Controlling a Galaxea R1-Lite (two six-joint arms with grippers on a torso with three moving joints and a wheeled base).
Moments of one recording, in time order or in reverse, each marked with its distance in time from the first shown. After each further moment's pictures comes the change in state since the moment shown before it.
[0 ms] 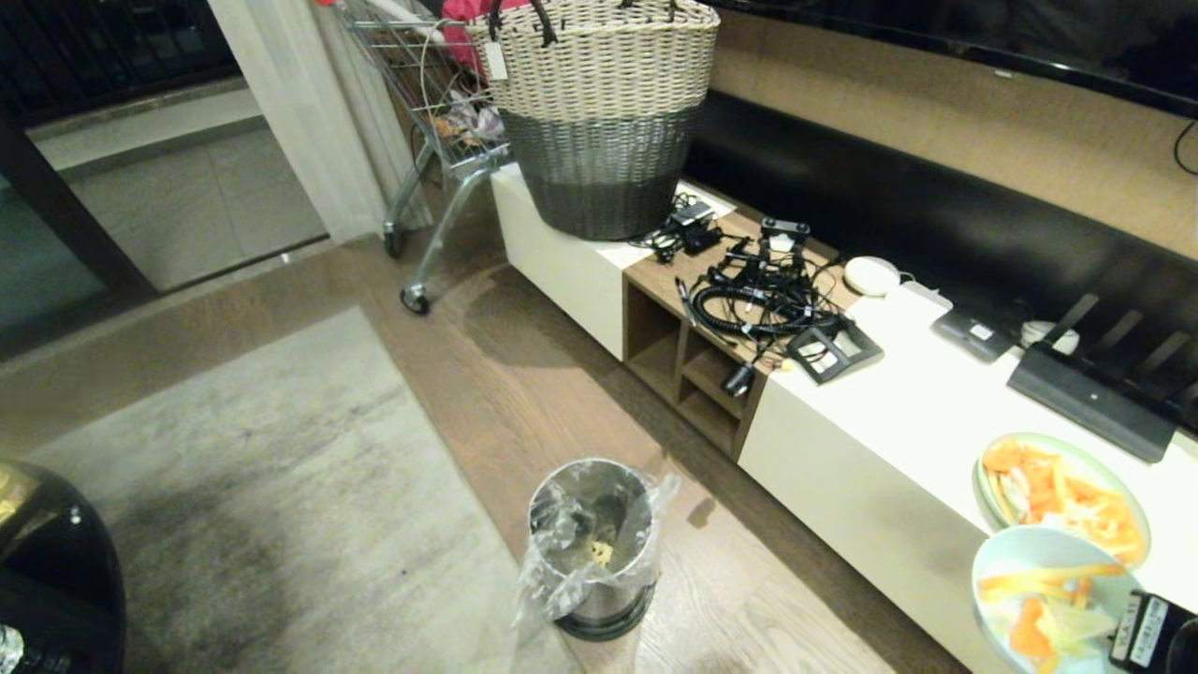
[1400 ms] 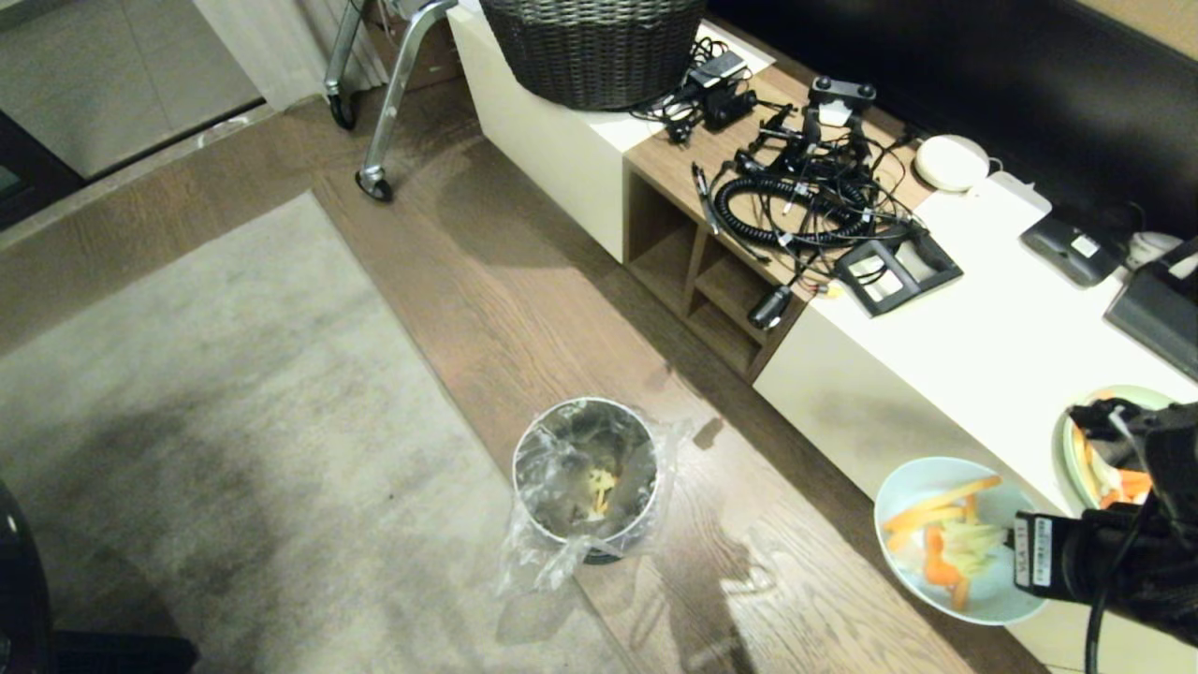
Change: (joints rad) left arm 0.000 0.000 0.003 -0.004 0.003 0.000; right arm 0.134 0.167 -0.187 -0.092 0.037 -0.268
